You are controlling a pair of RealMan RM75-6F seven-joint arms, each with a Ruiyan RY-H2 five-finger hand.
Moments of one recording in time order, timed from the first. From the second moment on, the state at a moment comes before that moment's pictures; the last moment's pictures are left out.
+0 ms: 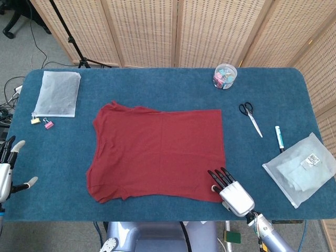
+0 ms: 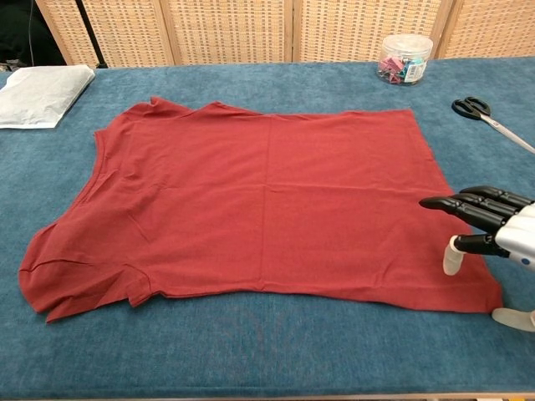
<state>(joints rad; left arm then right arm) -0.08 -1.13 -0.09 -1.69 1.43 1.51 0.03 0.29 -1.50 -0.09 -1.34 -1.82 1.25 -0.25</state>
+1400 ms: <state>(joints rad) -0.13 -1.23 -0.02 -1.43 1.67 1.52 -0.11 0.33 -1.58 -0.11 -1.21 -1.84 1.35 -0.10</state>
